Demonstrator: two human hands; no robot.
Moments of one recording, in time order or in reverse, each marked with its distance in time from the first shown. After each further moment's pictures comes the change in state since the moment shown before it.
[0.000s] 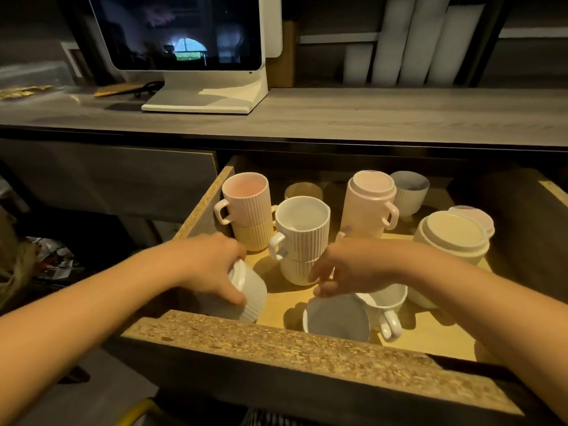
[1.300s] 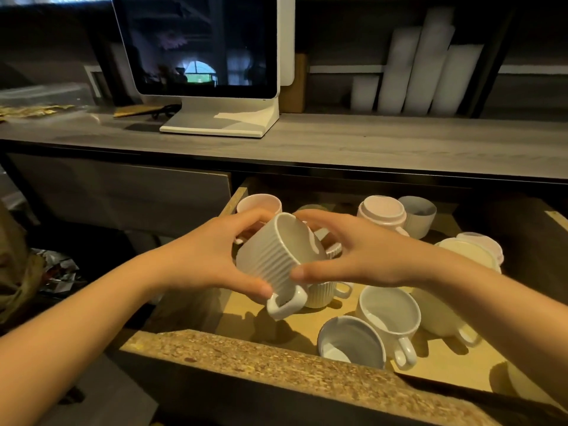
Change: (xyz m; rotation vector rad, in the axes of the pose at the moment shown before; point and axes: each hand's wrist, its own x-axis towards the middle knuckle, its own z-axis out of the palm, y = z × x) left_hand -0.035 -0.014 -0.023 -0.616 0.390 0.417; right_hand -0.029 -0.048 -0.047 0.510 0.365 -0.176
